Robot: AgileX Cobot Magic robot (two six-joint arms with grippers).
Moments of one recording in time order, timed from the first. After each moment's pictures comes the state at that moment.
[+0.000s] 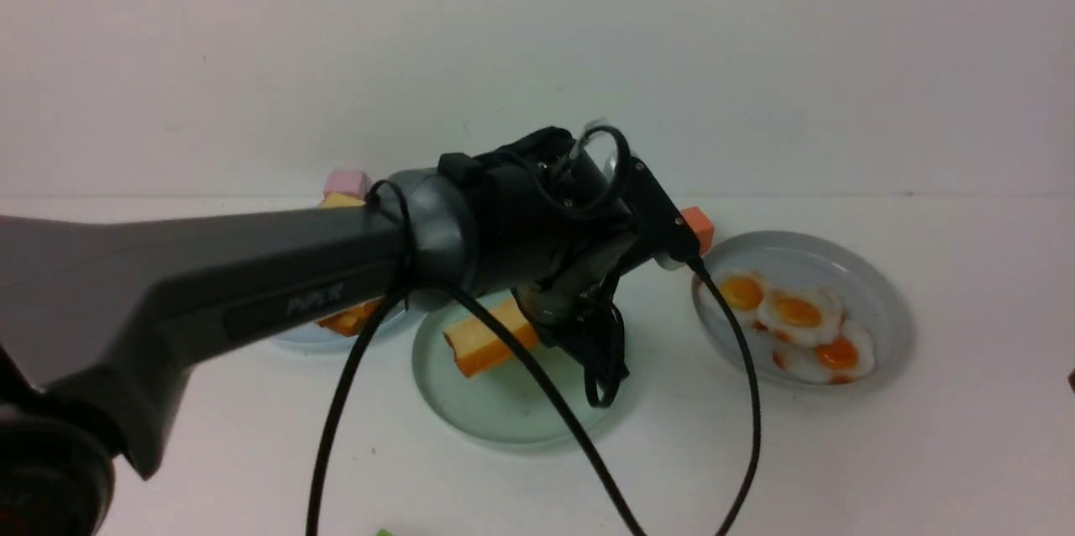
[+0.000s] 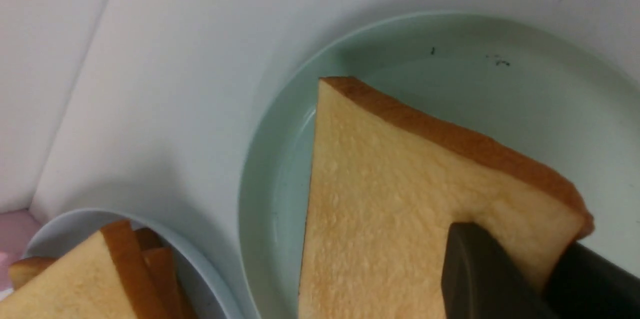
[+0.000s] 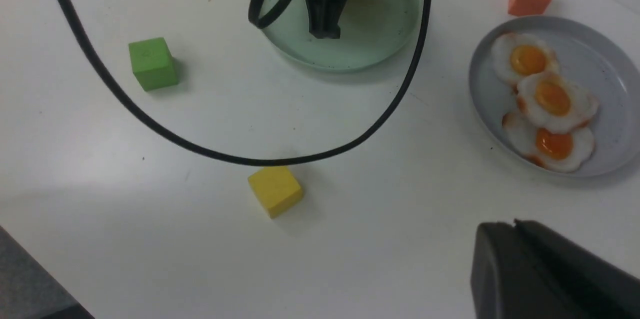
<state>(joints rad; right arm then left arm) 0.52 0.75 -1.00 0.10 1.05 -0.21 -0.75 2.03 -1.57 0.49 0.72 0.00</state>
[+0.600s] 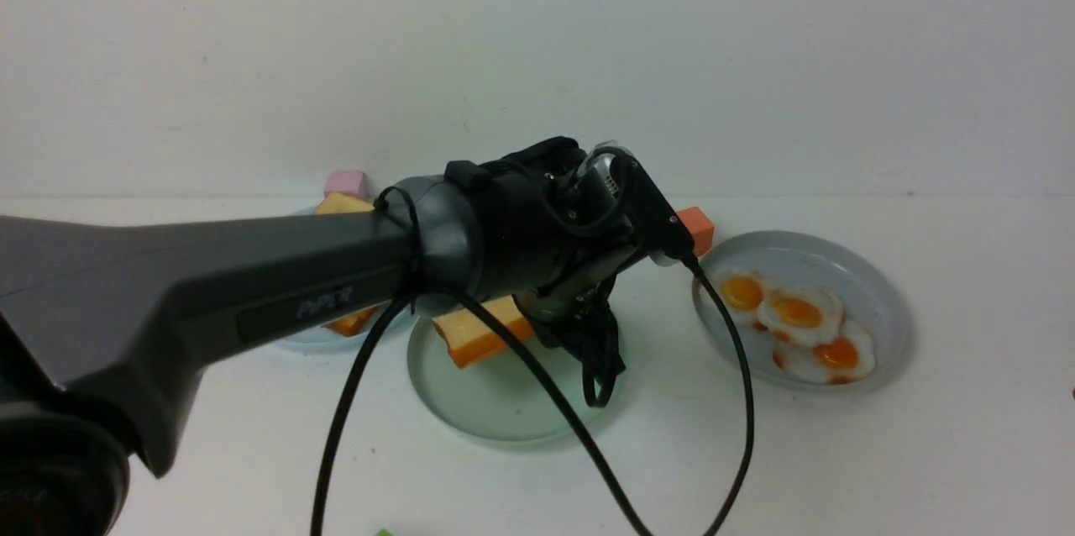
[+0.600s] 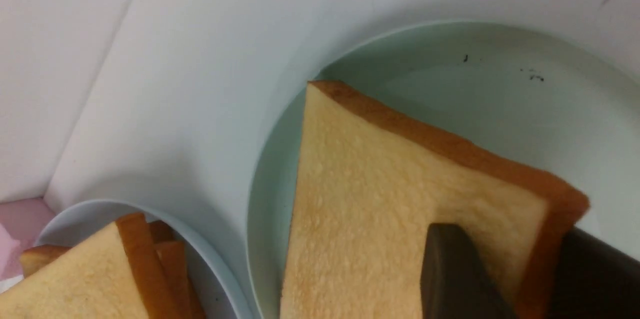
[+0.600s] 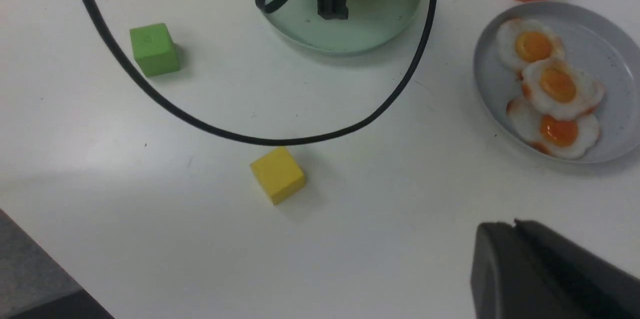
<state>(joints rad) 0.52 0.75 -1.00 0.11 1.08 -0.21 -0.75 2.04 -1.56 0.52 0.72 -0.06</state>
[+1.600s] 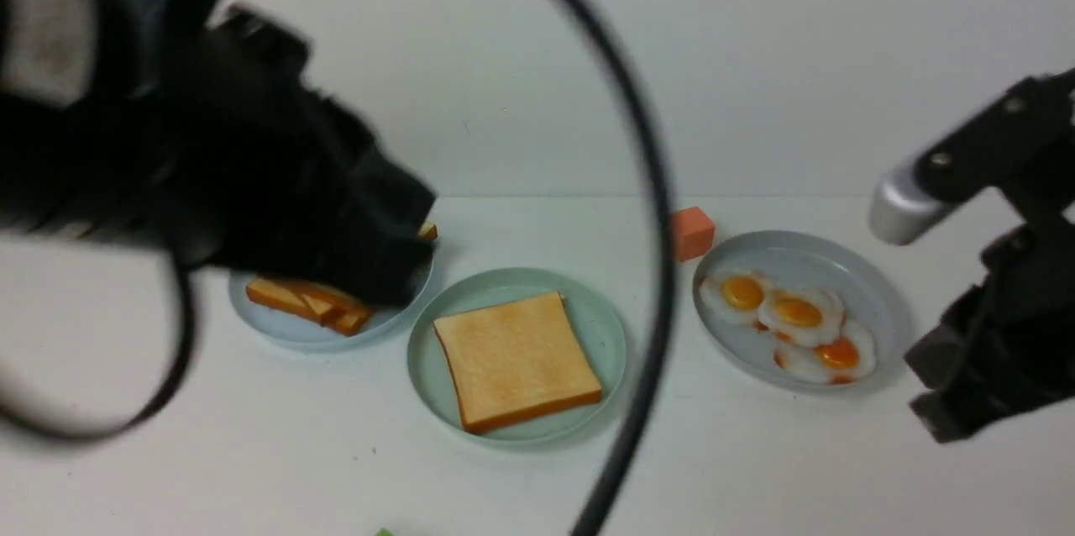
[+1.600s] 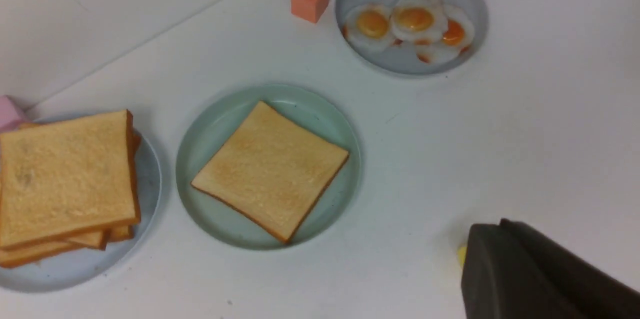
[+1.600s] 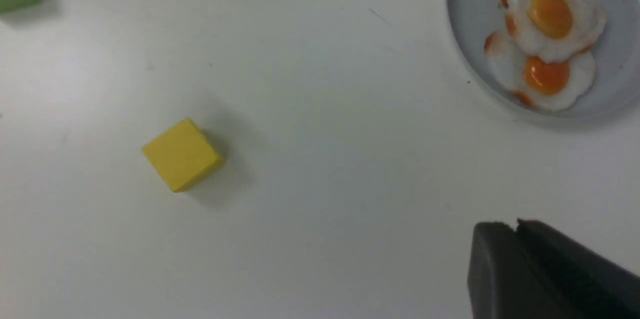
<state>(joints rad) 0.49 1.21 -1.07 -0.05 0.99 -0.14 -0.75 1.01 -1.17 0.03 0.83 -0.09</state>
